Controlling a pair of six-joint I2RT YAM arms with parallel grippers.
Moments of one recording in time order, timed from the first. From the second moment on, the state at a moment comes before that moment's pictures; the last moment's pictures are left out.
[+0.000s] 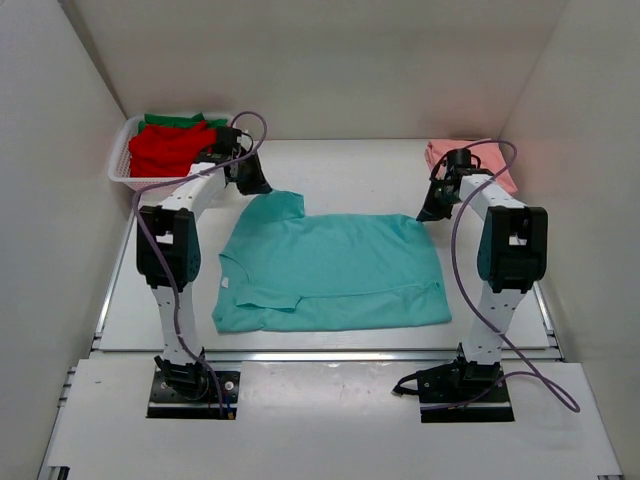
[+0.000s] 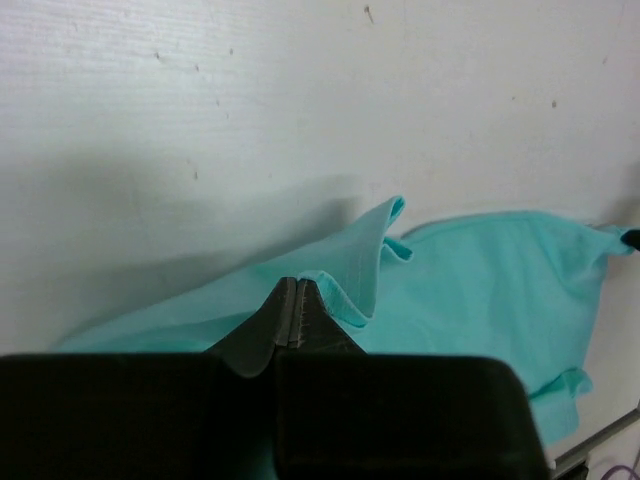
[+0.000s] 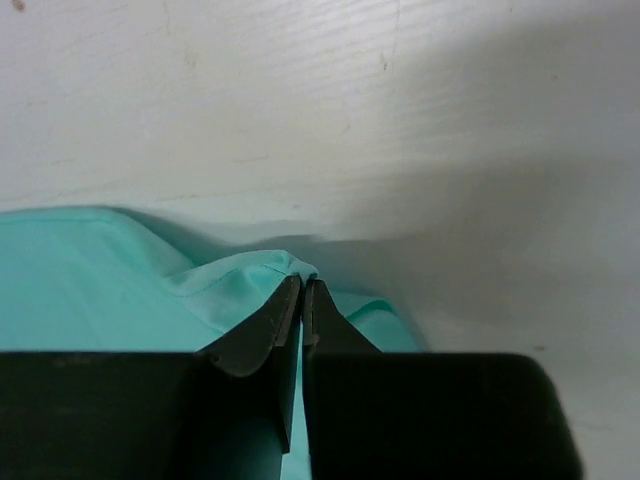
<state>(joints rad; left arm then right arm) -0.17 2.11 1.76 -0.54 0.31 -0.42 -0.02 2.03 1.52 -0.60 -0.23 0.34</state>
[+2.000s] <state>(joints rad) -0.23 1.02 0.70 -0.58 0.28 -0.46 -0.16 1.34 0.80 -0.54 -0.24 0.28</state>
